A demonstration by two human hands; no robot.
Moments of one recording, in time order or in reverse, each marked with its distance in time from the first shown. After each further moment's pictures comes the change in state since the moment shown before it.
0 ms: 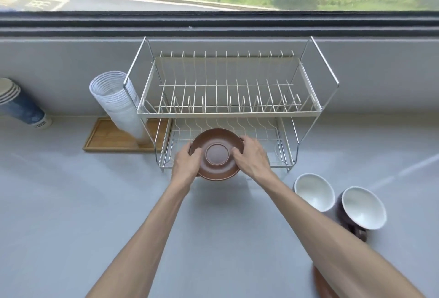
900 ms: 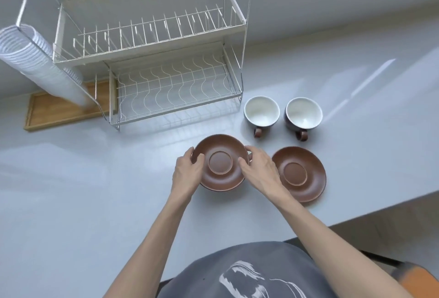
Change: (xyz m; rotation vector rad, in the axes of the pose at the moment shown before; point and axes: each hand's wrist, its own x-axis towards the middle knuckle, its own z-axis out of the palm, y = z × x) left_hand -0.140 -0.096 0.066 0.308 -0.259 -0.053; right_hand -0.190 0.148 0.008 0.077 0.023 0.293
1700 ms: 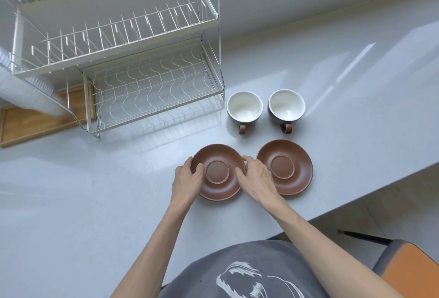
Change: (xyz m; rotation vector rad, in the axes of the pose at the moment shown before) left_hand 0.006 -0.018 0.032 0.152 -0.073 -0.007; right_hand -0.015 0.035 0.009 -0.021 -0.008 0.062
